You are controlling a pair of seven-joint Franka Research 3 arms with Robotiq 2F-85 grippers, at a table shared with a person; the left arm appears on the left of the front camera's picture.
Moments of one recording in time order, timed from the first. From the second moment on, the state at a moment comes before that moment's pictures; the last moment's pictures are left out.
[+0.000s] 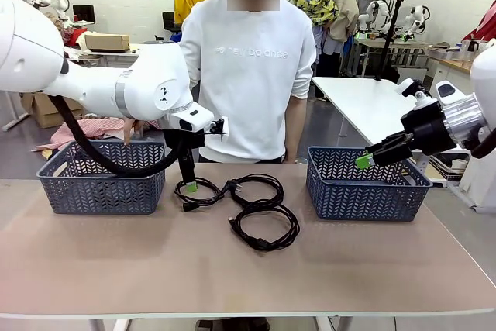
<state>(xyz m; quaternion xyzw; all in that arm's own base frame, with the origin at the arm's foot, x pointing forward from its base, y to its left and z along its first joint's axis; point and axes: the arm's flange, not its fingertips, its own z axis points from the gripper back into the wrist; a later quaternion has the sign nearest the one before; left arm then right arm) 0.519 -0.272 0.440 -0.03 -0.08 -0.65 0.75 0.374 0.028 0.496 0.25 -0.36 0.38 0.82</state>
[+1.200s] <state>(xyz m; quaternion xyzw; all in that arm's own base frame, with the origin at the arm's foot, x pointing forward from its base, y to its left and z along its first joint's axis) 0.589 -0.319 0.354 0.00 -0.06 -0.63 0.77 0.374 0.028 0.496 0.25 -0.36 0.38 0.82</state>
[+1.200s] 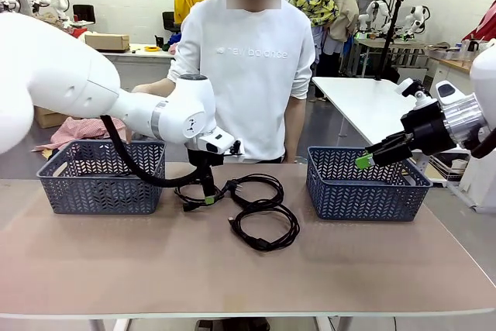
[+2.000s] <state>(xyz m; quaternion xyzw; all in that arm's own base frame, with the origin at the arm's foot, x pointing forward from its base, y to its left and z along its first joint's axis) 0.598 -0.336 0.321 -0.01 -0.03 -0.56 0.83 0.374 0.028 0.496 0.25 -0.36 0.38 0.82</state>
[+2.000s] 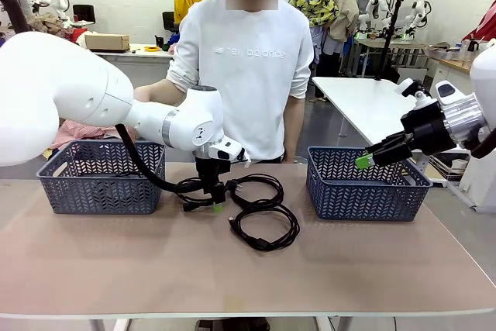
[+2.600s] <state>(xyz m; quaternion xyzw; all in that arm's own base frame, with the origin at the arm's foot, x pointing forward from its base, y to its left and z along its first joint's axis) 0.602 -0.339 0.316 -0.01 -0.04 -0.55 0.83 0.374 0.028 0.496 0.25 -0.36 0.38 0.82</state>
